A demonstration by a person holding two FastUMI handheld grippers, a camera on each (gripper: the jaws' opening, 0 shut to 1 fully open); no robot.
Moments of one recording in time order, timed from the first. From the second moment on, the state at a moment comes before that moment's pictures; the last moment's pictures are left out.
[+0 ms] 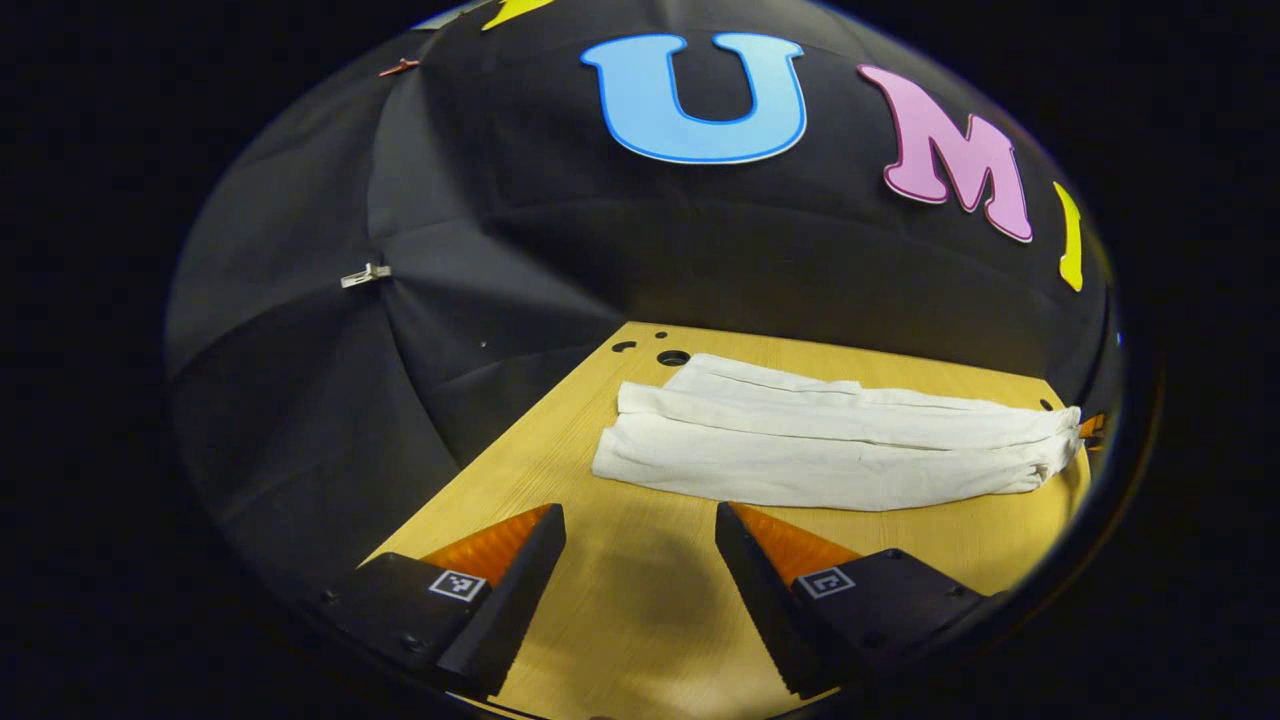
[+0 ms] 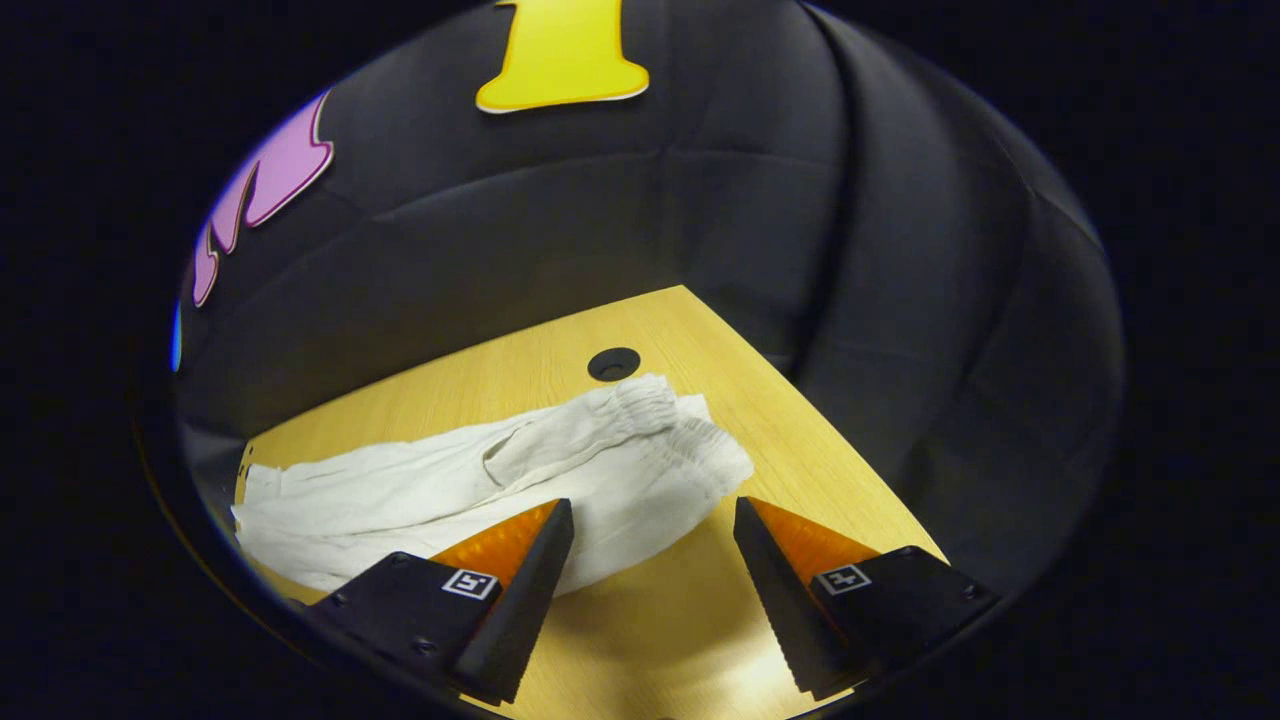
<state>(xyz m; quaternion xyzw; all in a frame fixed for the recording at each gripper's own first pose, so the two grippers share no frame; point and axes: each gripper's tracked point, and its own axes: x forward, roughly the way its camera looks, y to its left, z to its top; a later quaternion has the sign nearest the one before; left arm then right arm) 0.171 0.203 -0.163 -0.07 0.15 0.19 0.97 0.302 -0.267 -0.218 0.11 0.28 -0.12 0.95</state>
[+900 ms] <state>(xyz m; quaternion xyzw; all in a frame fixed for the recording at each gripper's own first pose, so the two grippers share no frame) 0.173 0.194 -0.147 -0.11 0.18 0.13 0.97 0.309 -0.289 -0.219 0.16 0.29 -0.23 0.91</state>
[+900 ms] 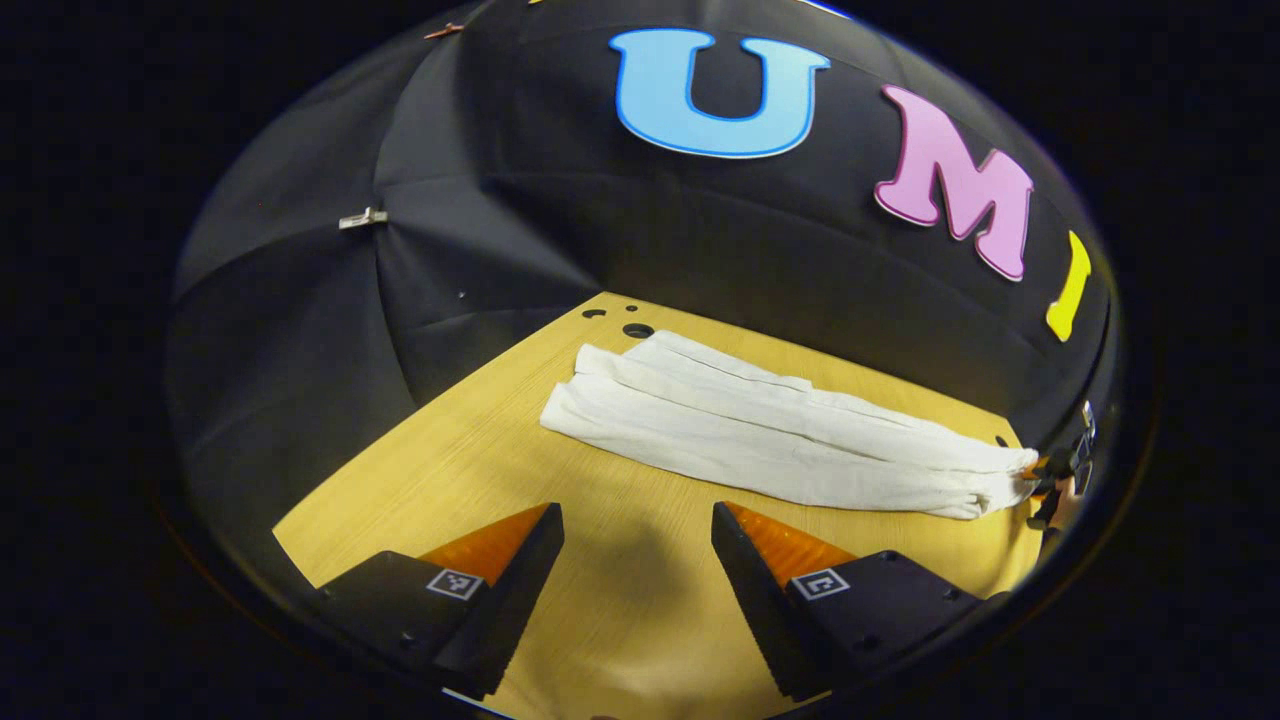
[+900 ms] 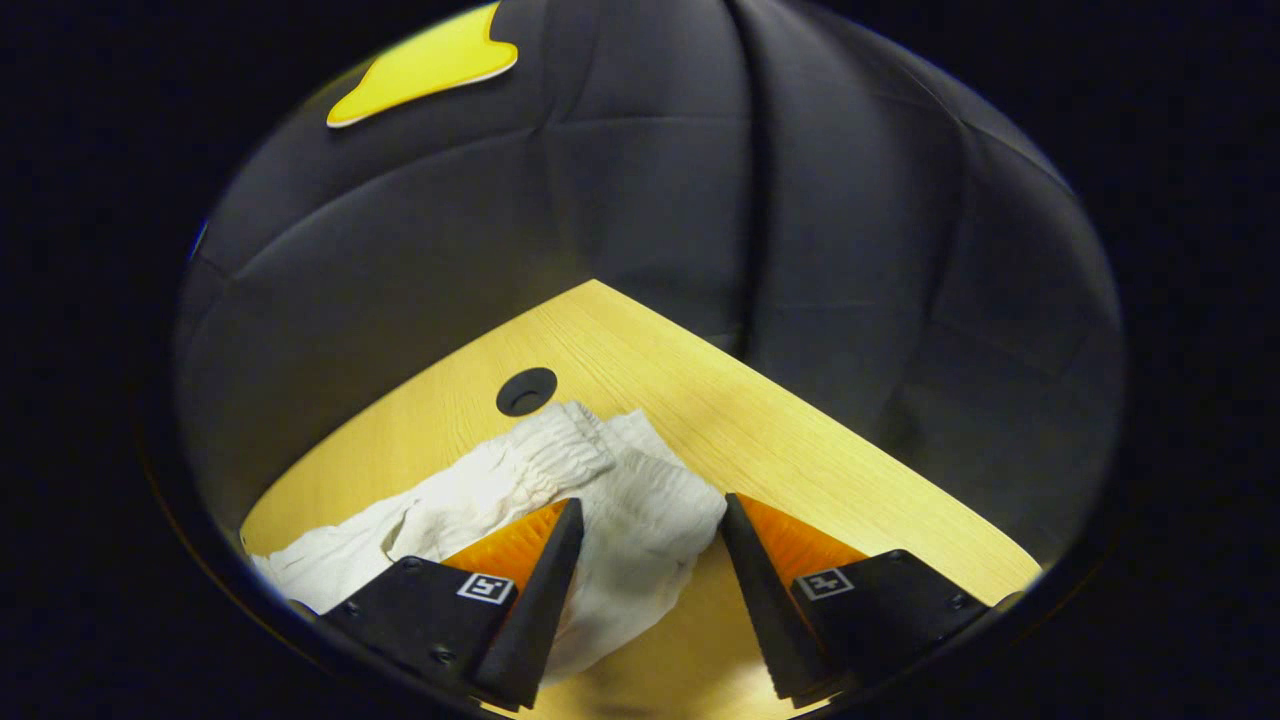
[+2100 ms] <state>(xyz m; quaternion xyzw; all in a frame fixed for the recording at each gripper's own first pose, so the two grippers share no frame) 0.162 0.113 -0.151 -0.09 0.18 0.03 0.98 0.337 -0.221 -0.084 0.05 0.18 -0.11 0.98</state>
